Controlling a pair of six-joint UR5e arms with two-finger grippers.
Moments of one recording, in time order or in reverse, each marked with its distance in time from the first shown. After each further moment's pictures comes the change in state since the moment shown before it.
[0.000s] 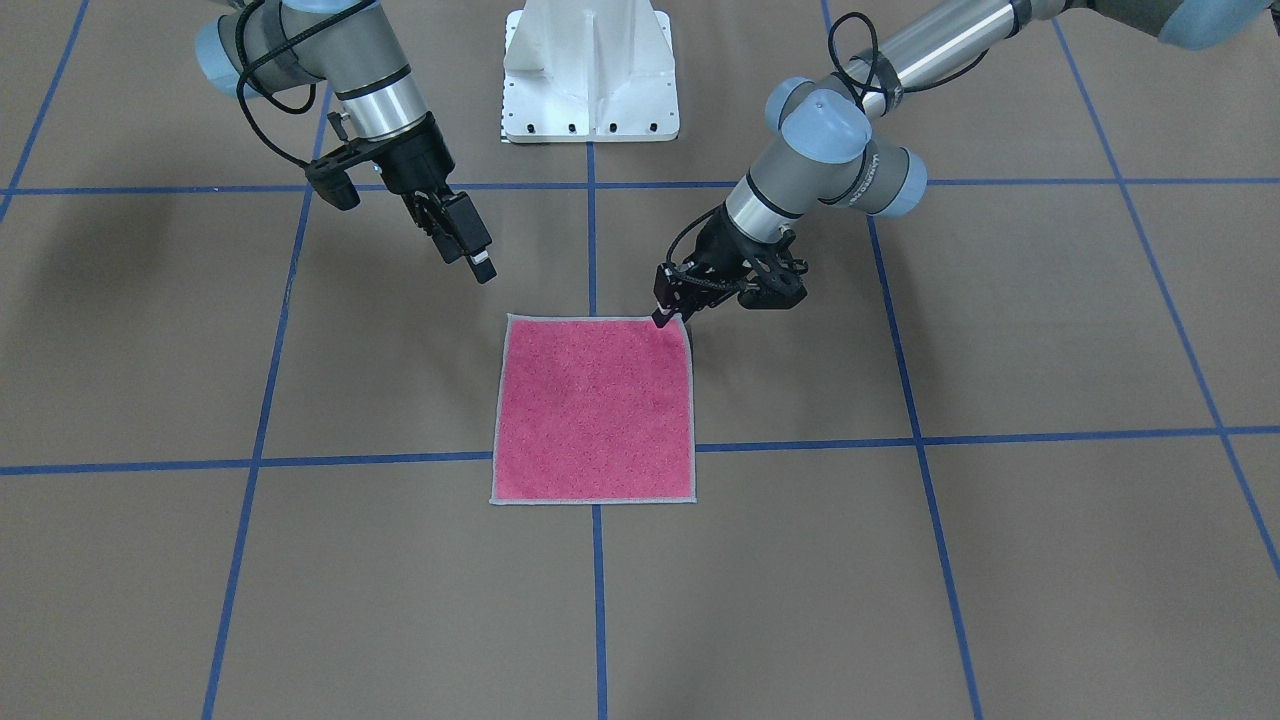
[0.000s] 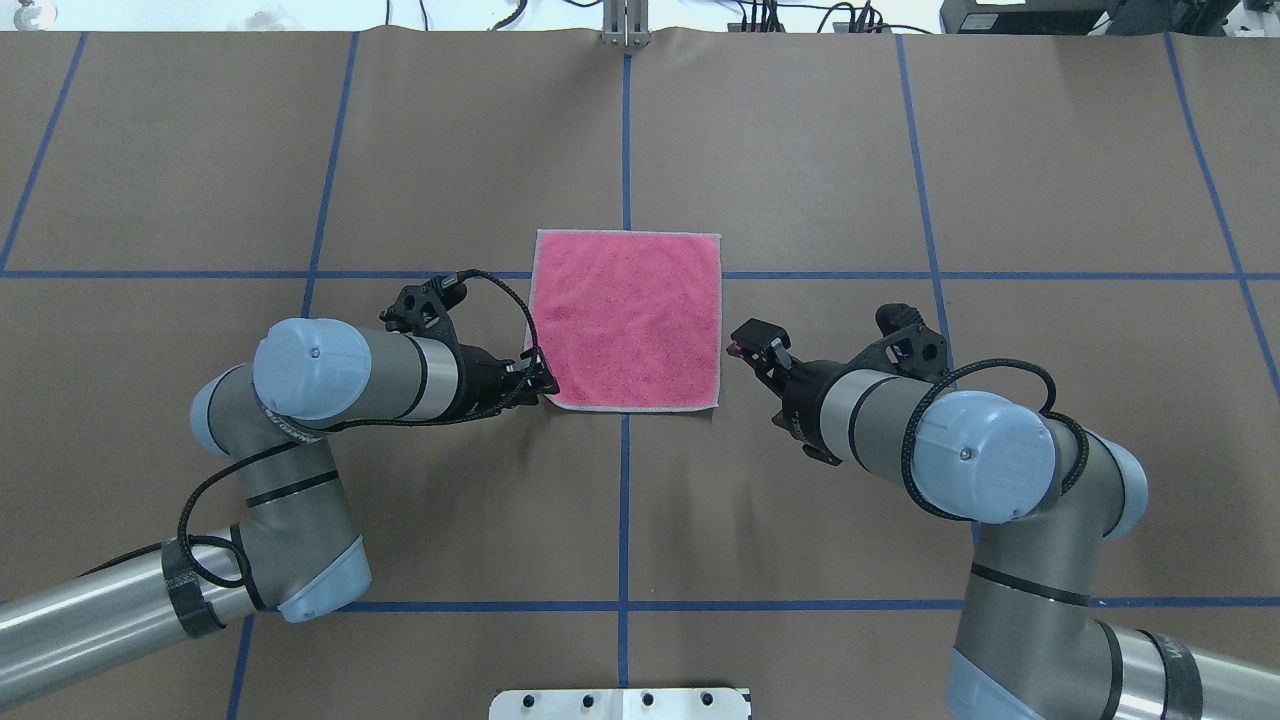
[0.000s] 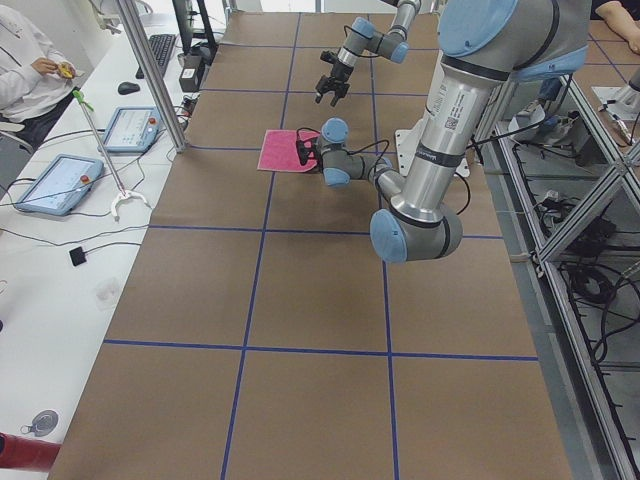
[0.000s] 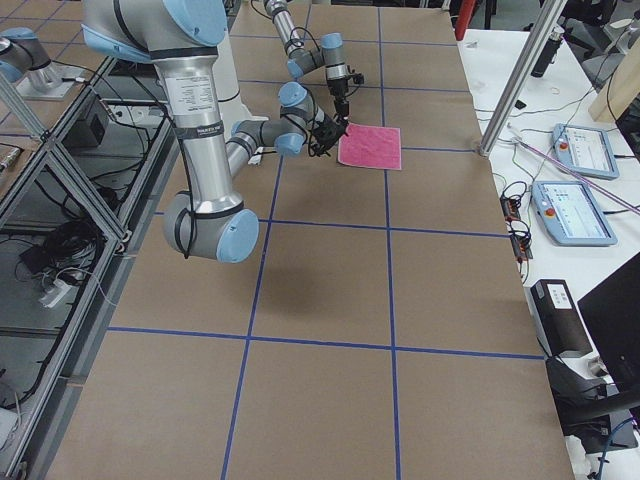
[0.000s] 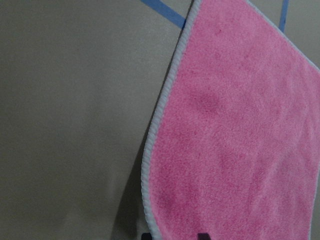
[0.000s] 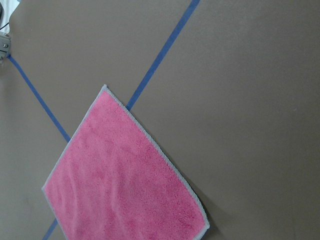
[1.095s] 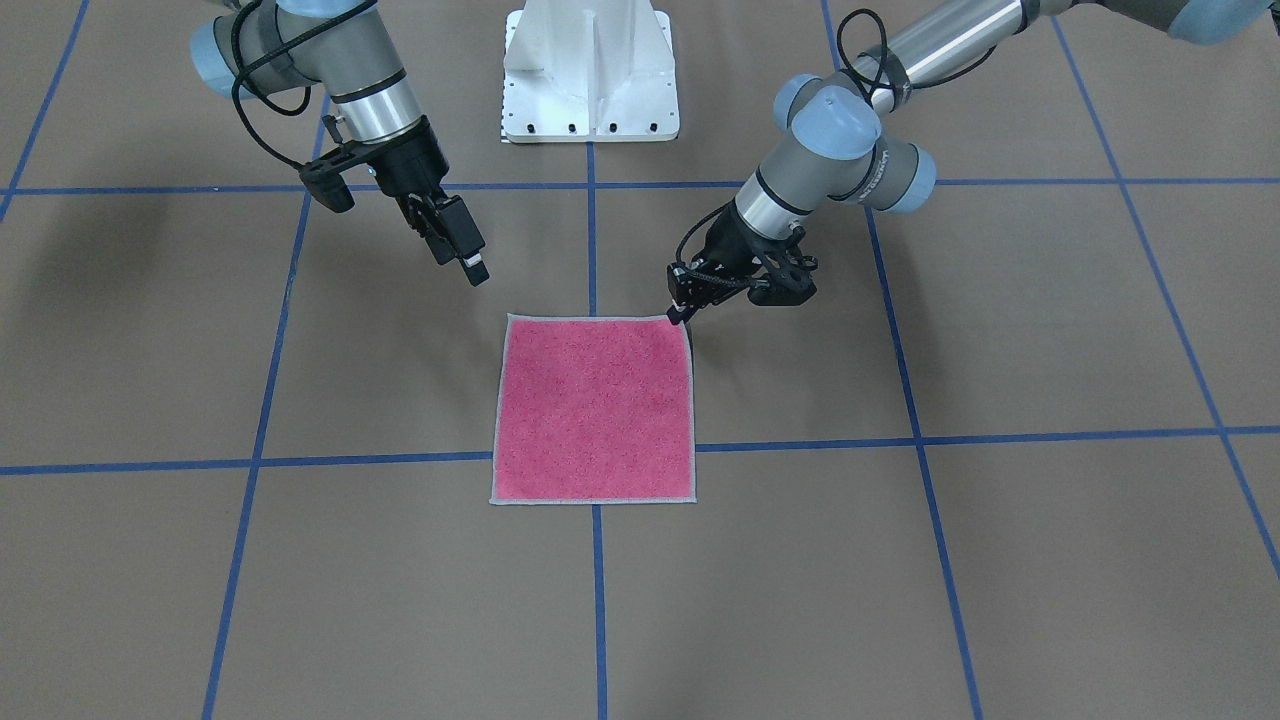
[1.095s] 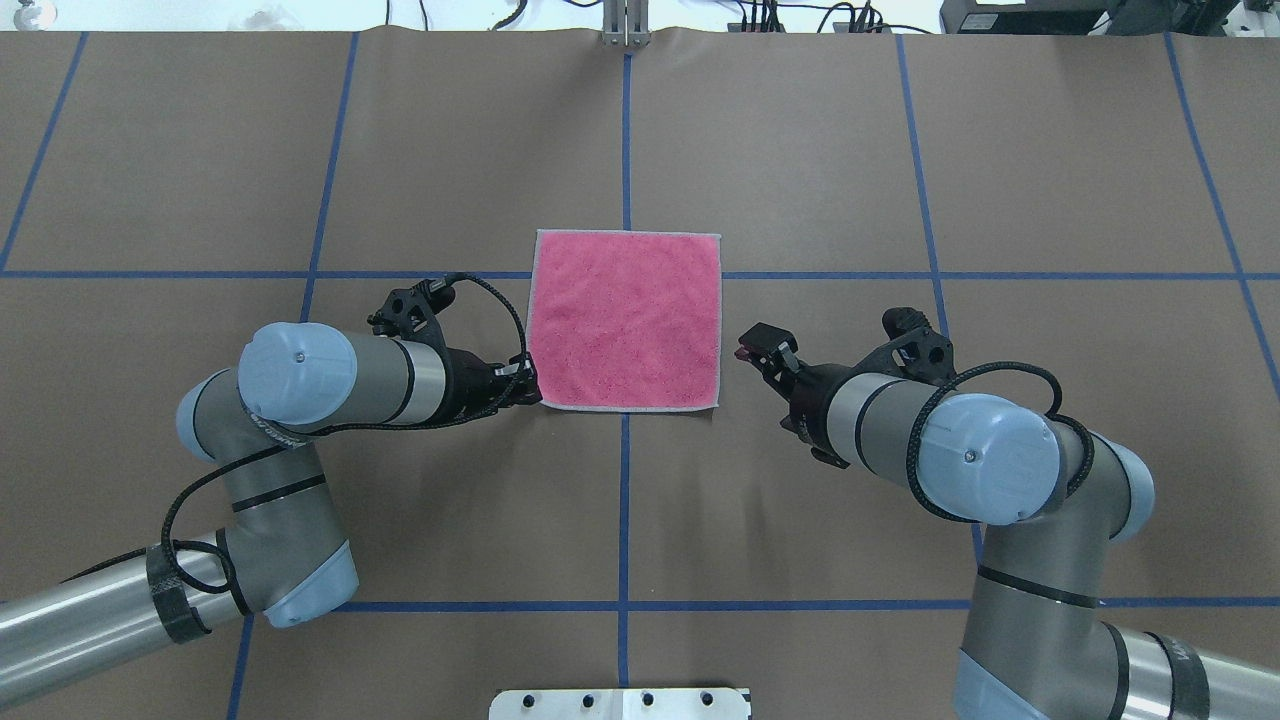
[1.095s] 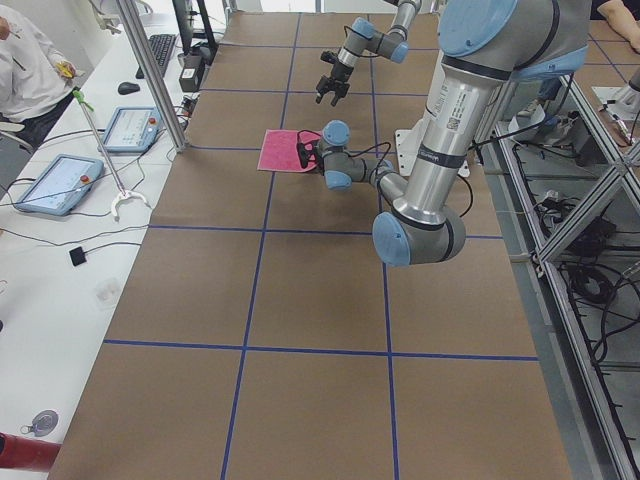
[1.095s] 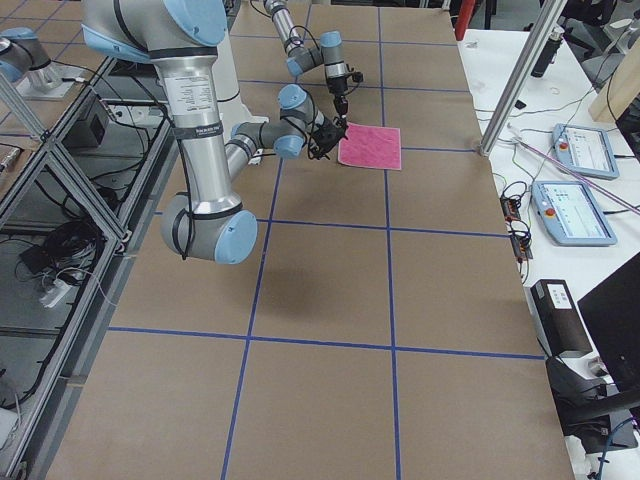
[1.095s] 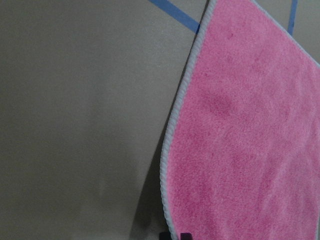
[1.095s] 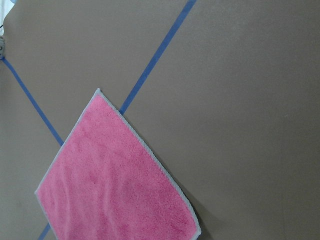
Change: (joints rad) left arm 0.000 0.026 -0.020 0.000 0.000 0.000; right arm -0.002 -0.017 -0.001 -0.003 0.002 0.000
